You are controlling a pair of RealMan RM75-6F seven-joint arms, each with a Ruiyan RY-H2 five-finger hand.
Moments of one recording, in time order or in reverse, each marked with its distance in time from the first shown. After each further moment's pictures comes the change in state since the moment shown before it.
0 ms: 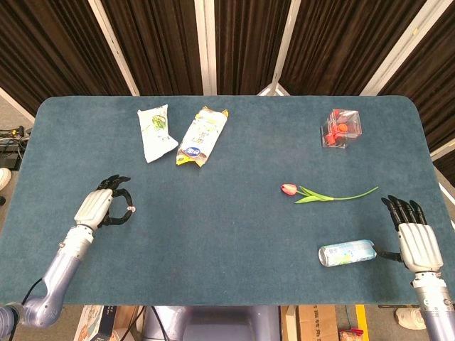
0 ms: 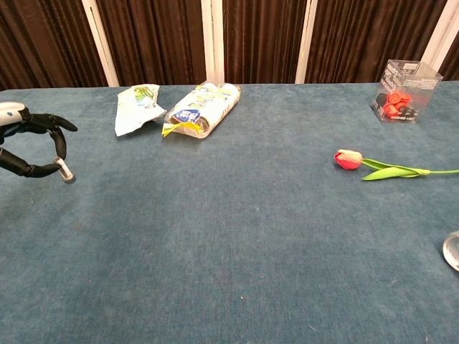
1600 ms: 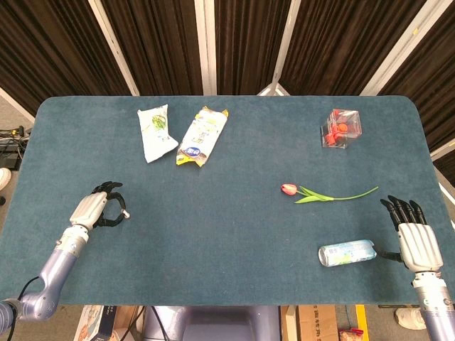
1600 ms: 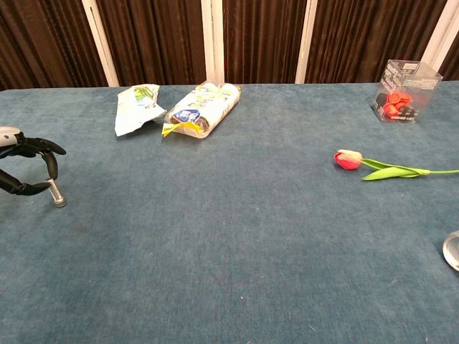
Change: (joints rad) left arm 0.000 -0.017 -0.004 0.090 -0.061 -0.110 0.013; right arm 0.002 0.001 -0.001 0.002 0.002 -0.005 0.003
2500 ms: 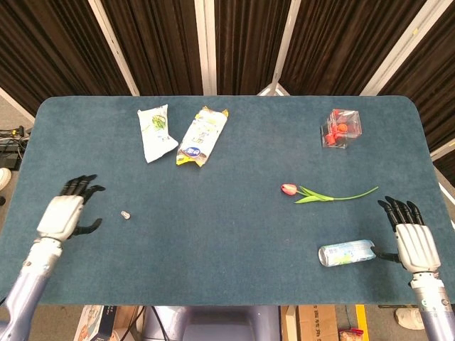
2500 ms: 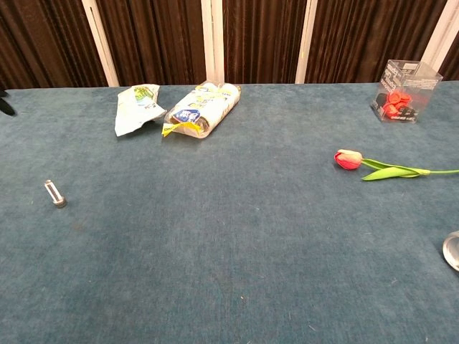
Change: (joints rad) left arm 0.146 0.216 0.063 -0.305 0.158 0.359 0.287; right arm 0.000 0.005 -0.005 -0.017 -0.009 0.004 -0.016
